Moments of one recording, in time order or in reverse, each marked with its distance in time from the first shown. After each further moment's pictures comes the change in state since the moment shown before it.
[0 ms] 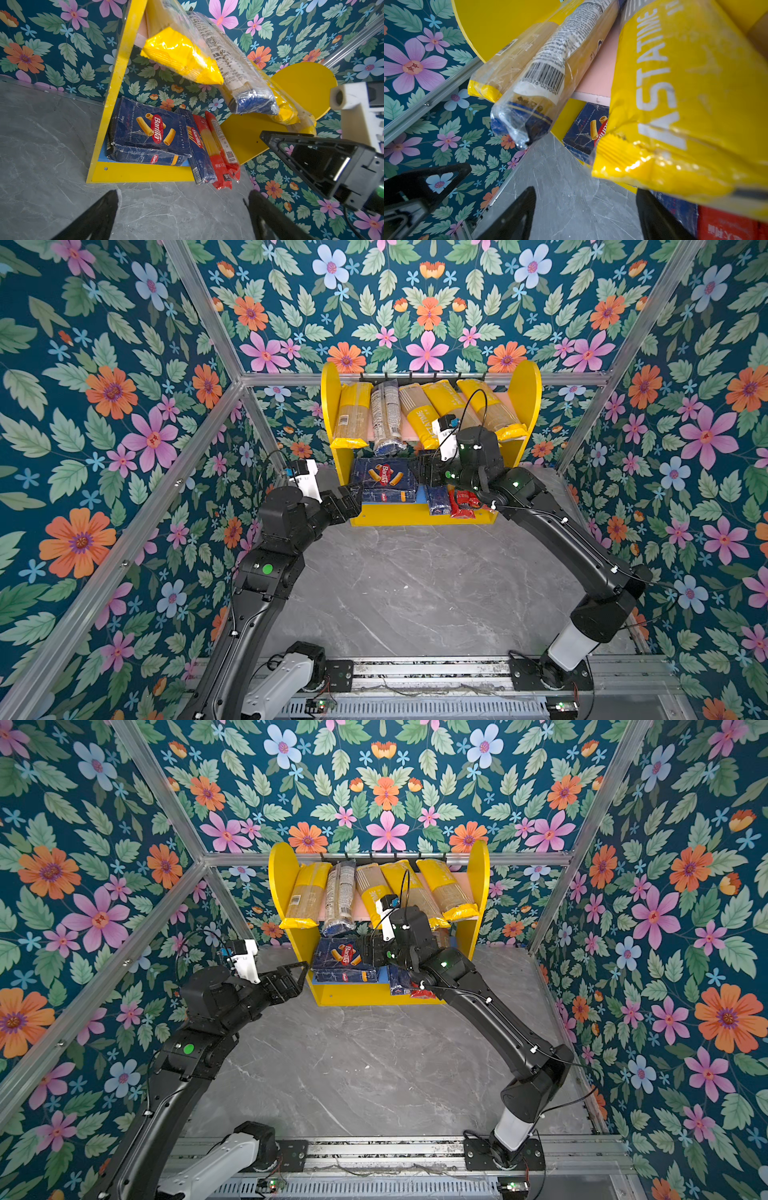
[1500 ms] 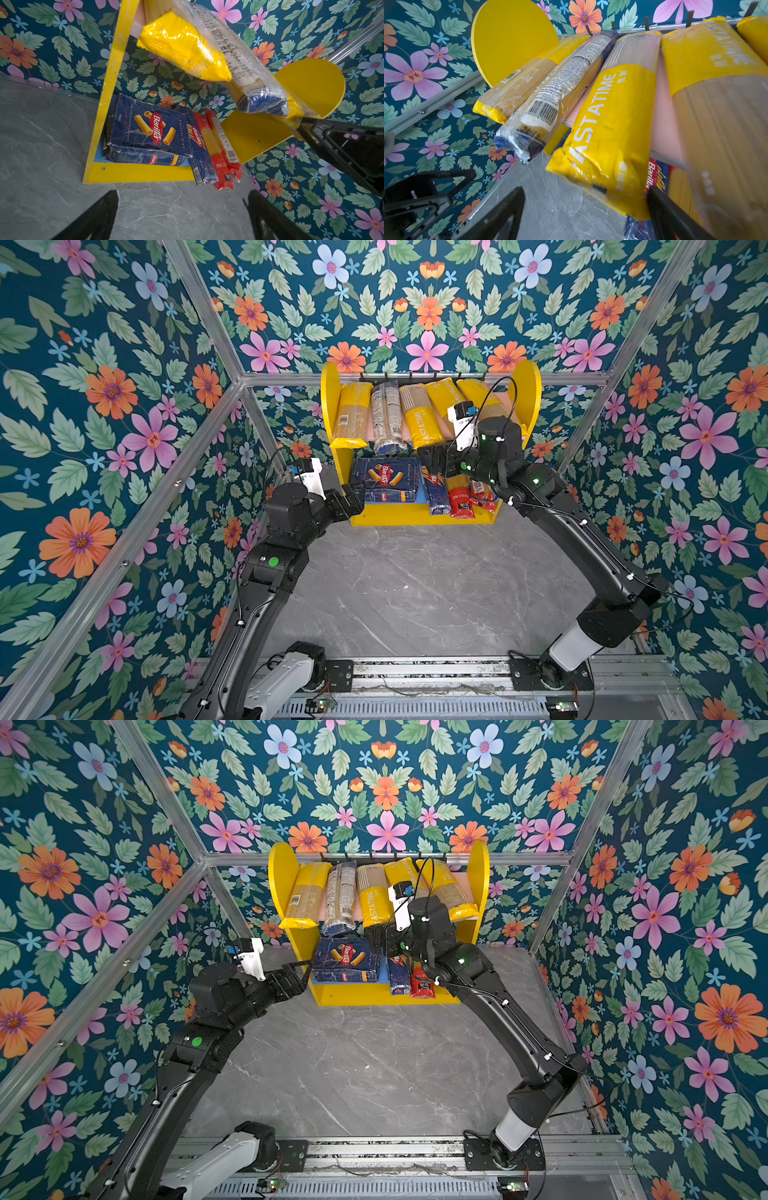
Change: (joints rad) left arm 0.000 0.037 -0.011 0.037 0.021 -0.005; right arm -0.050 -0.029 0.029 0.008 -0.008 -0.100
